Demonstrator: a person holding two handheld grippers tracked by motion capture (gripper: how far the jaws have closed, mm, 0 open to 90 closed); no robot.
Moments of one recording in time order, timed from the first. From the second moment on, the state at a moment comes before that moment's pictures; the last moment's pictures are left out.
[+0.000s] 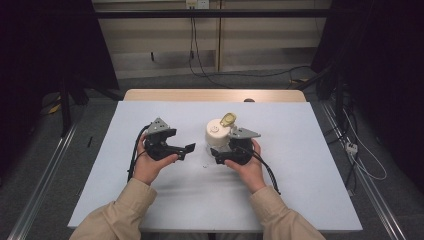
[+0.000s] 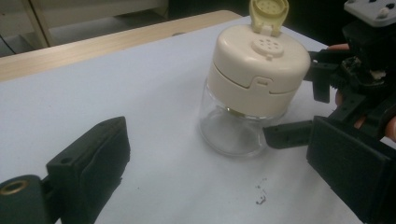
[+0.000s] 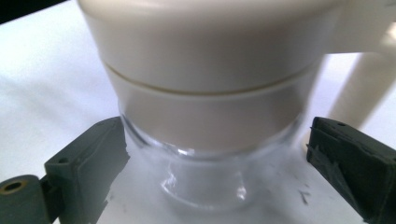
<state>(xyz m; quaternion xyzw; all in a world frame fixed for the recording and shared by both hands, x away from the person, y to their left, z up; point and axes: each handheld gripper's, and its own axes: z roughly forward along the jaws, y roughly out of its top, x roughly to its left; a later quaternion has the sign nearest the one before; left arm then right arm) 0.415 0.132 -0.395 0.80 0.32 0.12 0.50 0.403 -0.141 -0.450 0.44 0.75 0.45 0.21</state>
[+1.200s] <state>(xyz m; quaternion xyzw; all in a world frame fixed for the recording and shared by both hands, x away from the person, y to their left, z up) 0.384 0.188 -0.424 0.79 0.34 0.11 0.49 0.336 -0.224 -0.442 0.43 0.73 0.47 0.23</state>
